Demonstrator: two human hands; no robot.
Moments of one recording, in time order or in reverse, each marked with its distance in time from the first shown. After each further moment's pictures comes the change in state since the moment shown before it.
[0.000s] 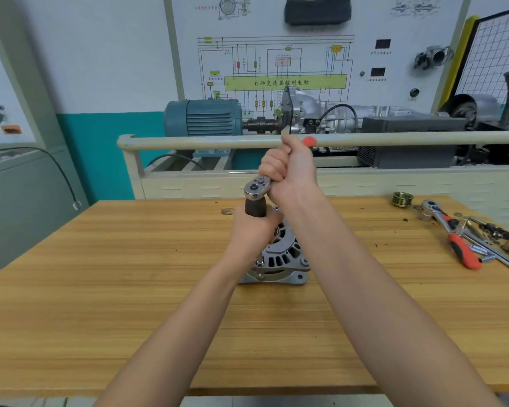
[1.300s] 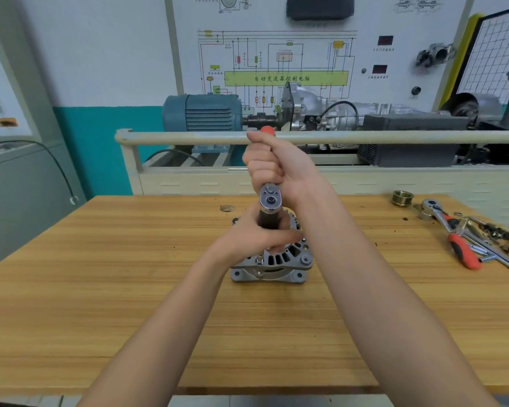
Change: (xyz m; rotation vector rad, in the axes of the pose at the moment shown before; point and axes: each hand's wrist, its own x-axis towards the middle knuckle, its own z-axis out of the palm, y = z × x) left_hand -0.001 0.005 -0.021 0.140 -0.547 0.158; right_hand 0.001 -0.009 -0.002 -0.177 -0.240 0.438
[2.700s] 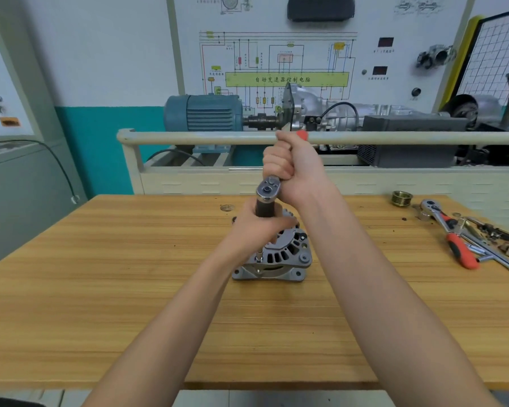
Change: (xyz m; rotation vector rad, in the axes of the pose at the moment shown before) left_hand 0.009 -0.004 0.012 -0.105 0.301 -0.042; right_hand -0.005 0.000 -0.003 0.102 0.143 -0.272
